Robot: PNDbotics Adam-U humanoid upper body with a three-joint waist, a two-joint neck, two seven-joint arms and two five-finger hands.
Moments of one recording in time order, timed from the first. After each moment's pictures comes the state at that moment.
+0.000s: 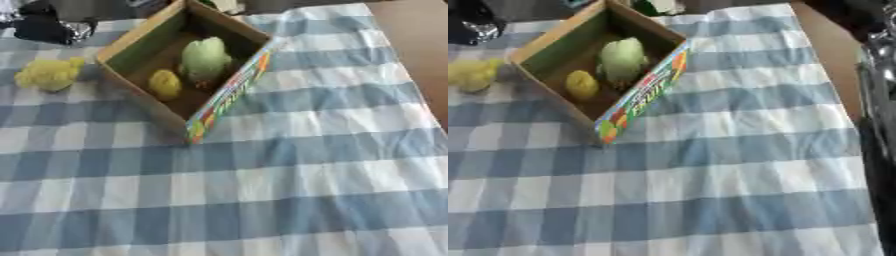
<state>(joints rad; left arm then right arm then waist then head) -1.05 0.63 -0.09 -1.19 -0.89 -0.01 -0.62 -0.76 -0.41 -0.02 -1.95 0.24 0.18 0.24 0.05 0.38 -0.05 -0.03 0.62</state>
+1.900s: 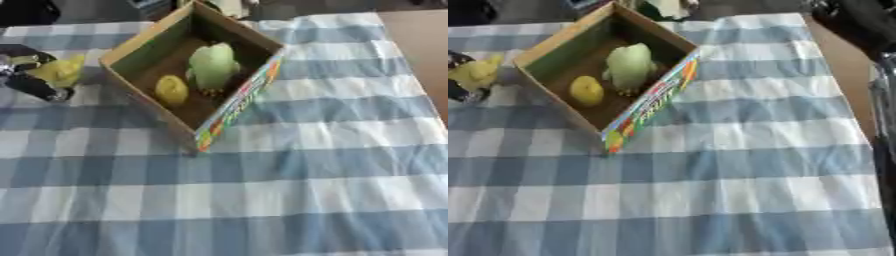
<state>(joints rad) -1.05 0.63 -0.03 -0.97 -1.10 0.04 -0.74 -0.77 -0.41 -0.03 -1.94 0.24 0.17 0.24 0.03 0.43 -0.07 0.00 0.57</state>
